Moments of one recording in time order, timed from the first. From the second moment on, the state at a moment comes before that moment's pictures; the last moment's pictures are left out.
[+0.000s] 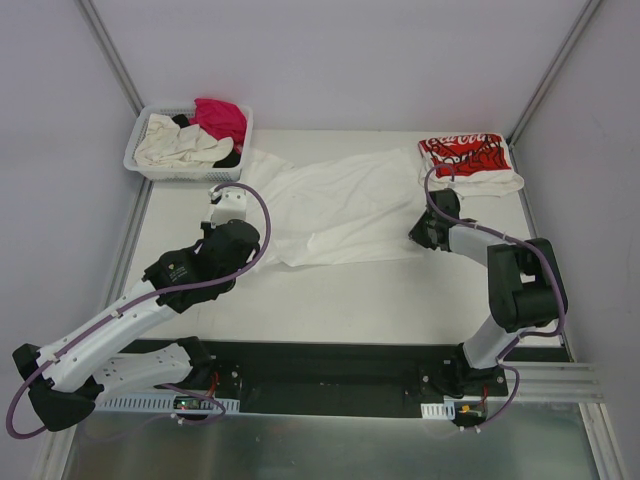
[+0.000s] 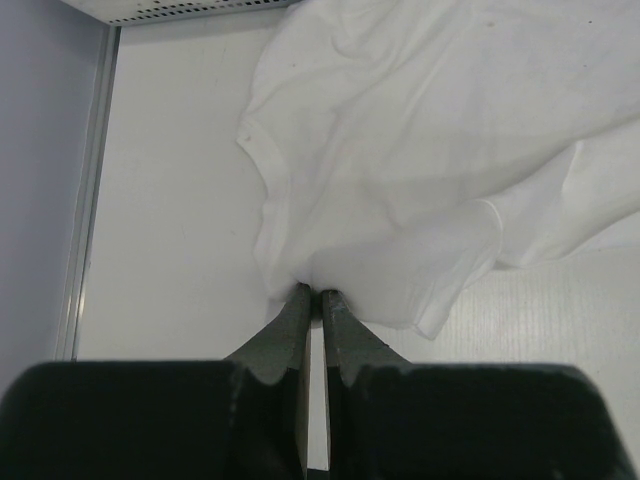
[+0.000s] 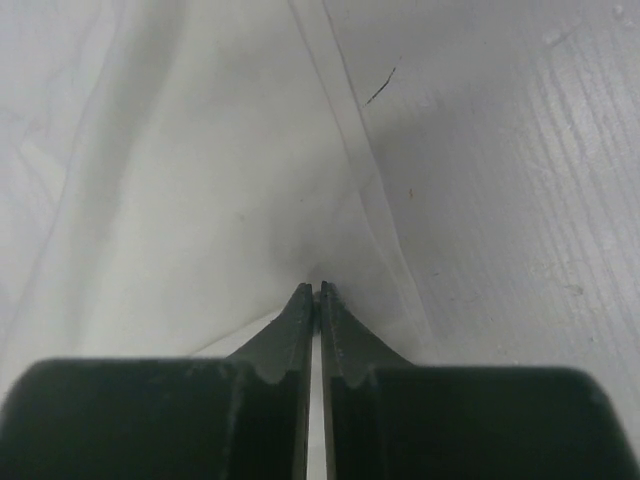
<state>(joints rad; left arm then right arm) -0.86 0.91 1.02 -0.88 -0.84 -0.39 0.21 1.66 0.86 -0.12 0.10 0.74</state>
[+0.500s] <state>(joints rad) -0.86 0.90 1.01 -0.88 -0.84 -0.39 0.21 1.62 0.83 -0.13 0.14 0.74</state>
